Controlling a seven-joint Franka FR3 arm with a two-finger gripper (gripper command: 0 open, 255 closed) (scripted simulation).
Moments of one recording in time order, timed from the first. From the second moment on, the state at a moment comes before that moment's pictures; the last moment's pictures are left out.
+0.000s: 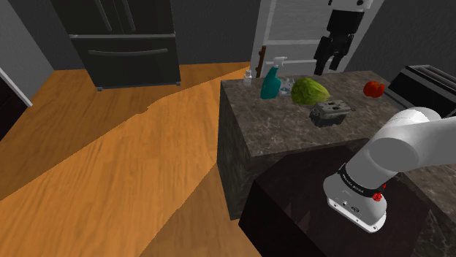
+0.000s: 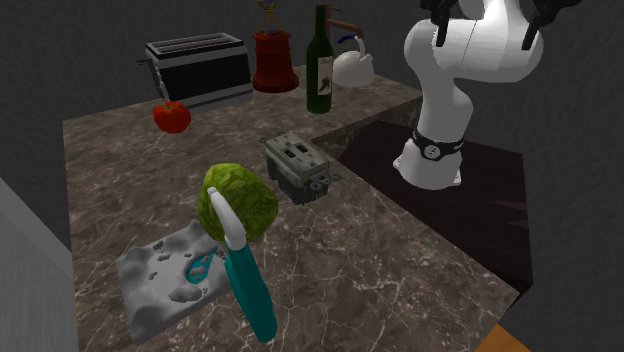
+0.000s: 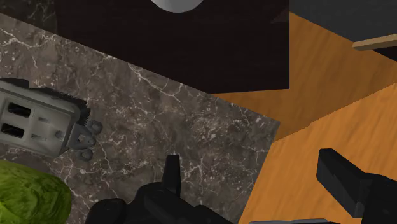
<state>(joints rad) -0.02 -0.80 0.00 -2.42 0.08 1.48 0.00</state>
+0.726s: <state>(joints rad) 0.00 -0.79 -0.28 -2.57 -0.05 1.77 -0.46</state>
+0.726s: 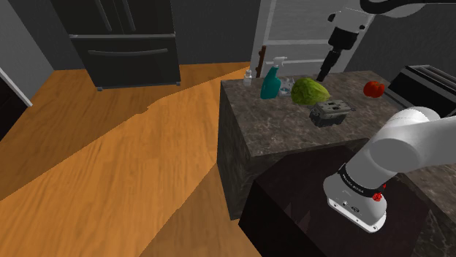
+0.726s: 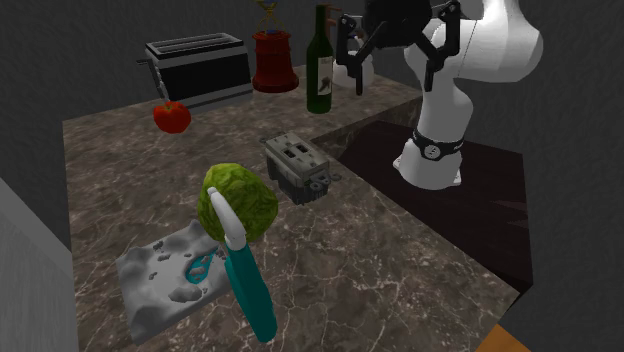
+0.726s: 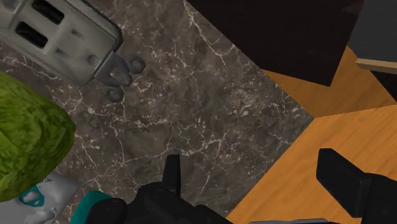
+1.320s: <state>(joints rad) 0.15 -0.52 -0.61 -2.52 -0.02 2.07 -0.98</state>
